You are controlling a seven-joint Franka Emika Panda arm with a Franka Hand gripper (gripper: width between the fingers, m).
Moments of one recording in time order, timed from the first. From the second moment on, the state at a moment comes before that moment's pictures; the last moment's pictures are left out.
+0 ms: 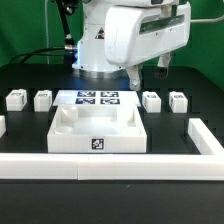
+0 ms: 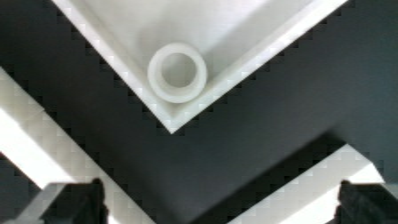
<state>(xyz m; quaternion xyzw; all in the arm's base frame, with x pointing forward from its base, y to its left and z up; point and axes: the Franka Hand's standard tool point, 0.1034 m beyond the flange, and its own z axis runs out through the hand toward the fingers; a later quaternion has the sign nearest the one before) 0.564 0.056 0.112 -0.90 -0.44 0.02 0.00</state>
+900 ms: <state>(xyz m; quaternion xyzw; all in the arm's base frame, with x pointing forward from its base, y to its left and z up) 0.563 0.056 0.111 -0.90 -0.44 0.02 0.01</state>
